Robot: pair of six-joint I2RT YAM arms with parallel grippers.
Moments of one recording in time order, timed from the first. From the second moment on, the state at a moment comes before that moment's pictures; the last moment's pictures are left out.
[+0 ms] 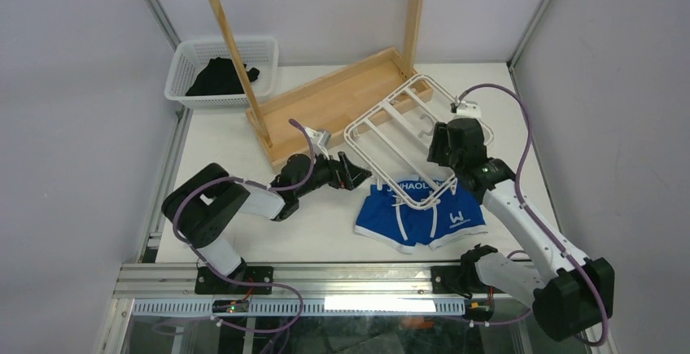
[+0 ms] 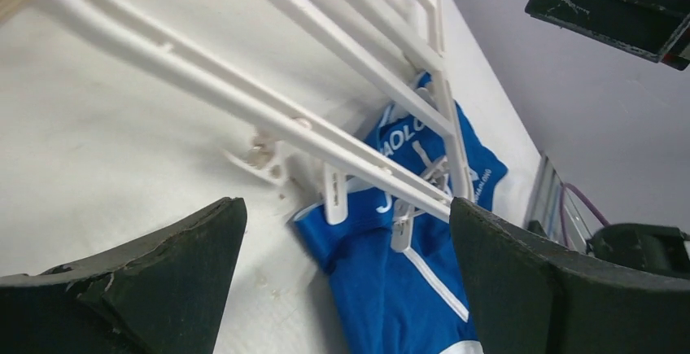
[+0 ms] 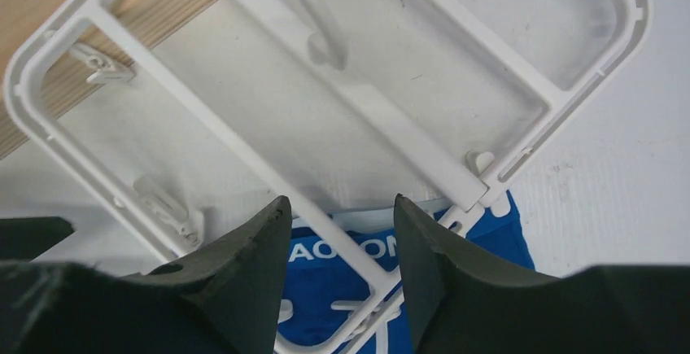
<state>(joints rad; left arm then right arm) -0.72 1.70 0.50 1.07 0.25 -0.70 0.42 0.98 0.79 -0.43 0.32 0.35</state>
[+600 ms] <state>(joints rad) -0.72 1.39 0.44 0.72 0.02 -0.71 0.16 1.39 0.94 -0.15 -0.02 0.13</state>
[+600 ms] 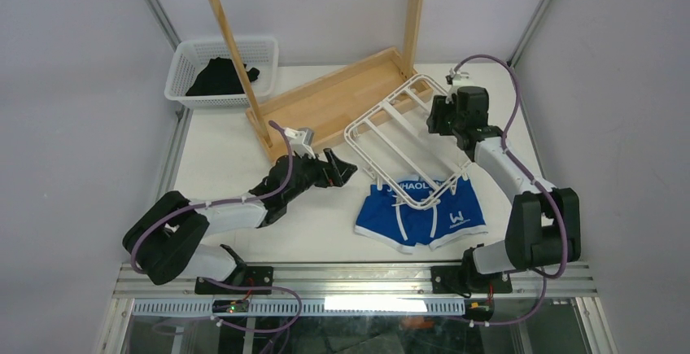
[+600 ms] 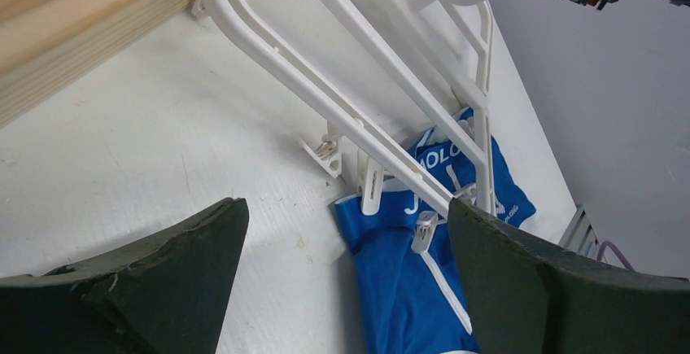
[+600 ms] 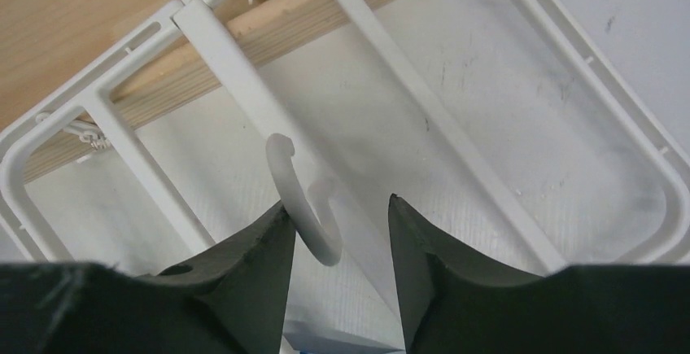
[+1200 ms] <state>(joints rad) -0.72 1.17 0.49 0.51 0.01 -0.60 0.11 1.52 1.11 -0.21 -0.35 0.04</state>
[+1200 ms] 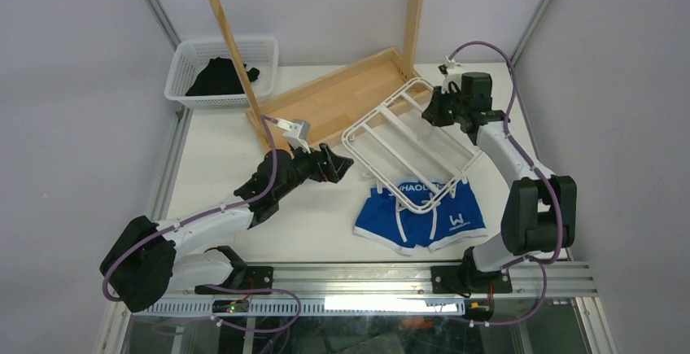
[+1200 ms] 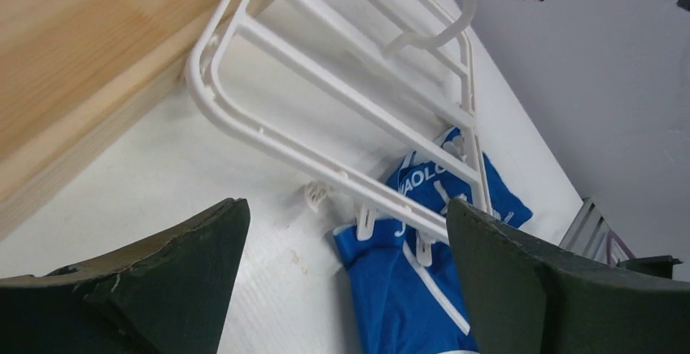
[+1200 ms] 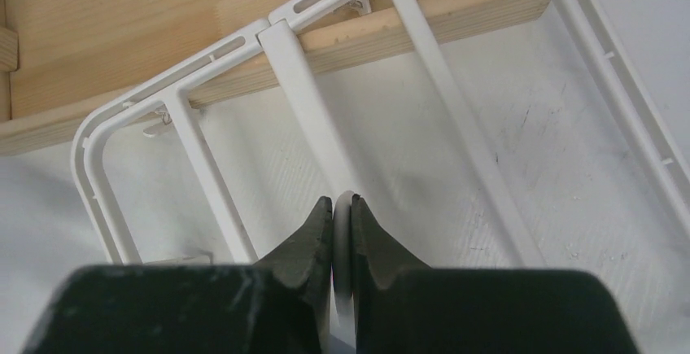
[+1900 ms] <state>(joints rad) -0.72 1.14 0.98 0.23 0.11 -0.25 0.14 1.35 1.56 -0.58 -0.38 0.02</state>
